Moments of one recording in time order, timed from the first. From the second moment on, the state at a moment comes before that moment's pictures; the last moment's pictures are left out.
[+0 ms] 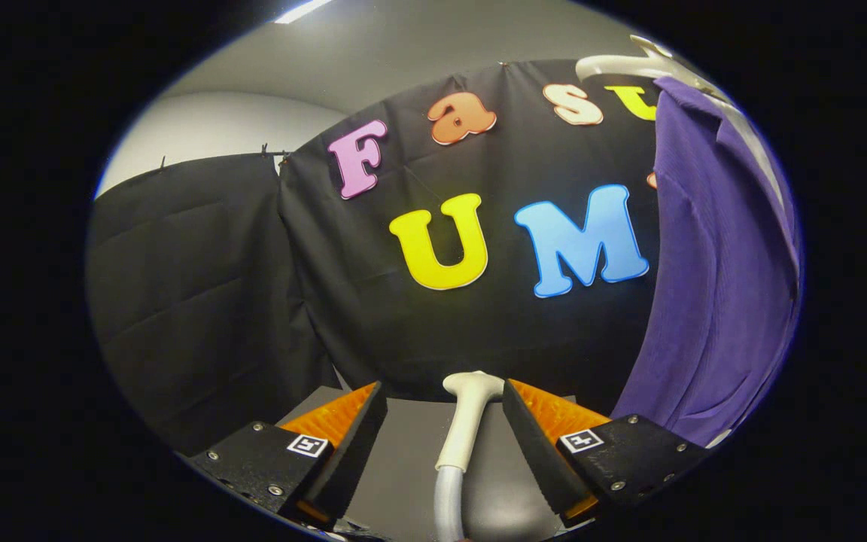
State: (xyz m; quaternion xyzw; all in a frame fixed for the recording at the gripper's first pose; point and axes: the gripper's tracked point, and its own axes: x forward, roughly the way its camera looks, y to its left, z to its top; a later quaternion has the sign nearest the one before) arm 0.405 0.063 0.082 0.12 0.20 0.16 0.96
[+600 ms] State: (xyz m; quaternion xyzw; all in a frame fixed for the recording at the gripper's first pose) arm 0.476 0.083 -0.031 0.15 0.37 0.17 0.90
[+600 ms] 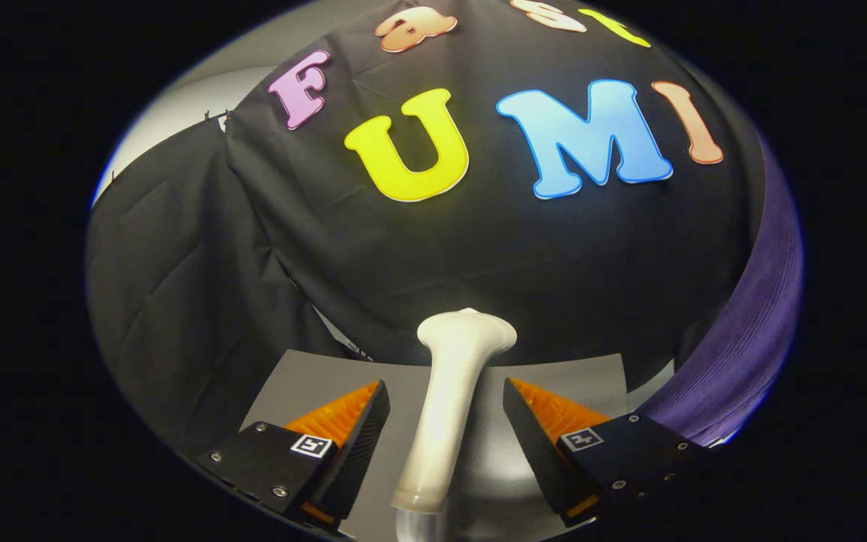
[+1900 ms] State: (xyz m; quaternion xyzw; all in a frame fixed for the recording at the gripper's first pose) arm 0.420 0.098 -0.002 0.20 0.33 0.22 0.90
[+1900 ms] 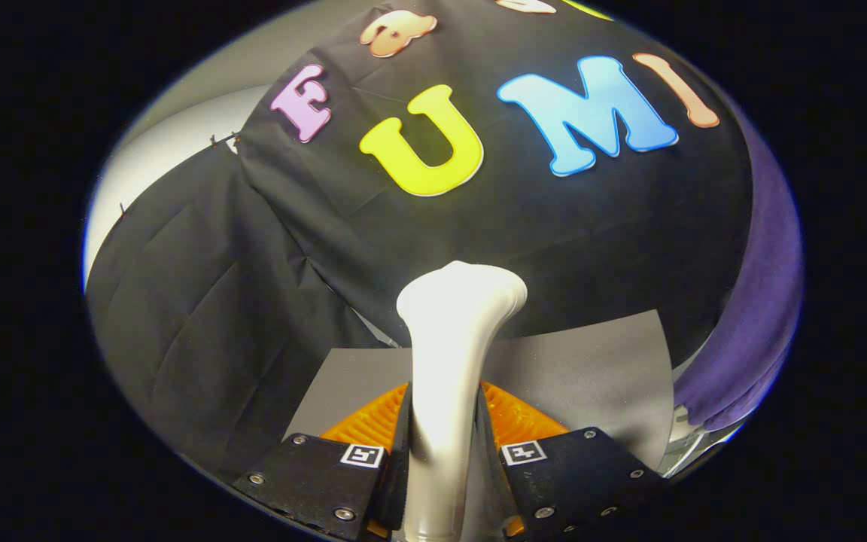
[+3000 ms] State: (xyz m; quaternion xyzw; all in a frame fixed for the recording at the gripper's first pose) arm 0.152 0.026 -0.002 0.16 0.24 0.18 0.94
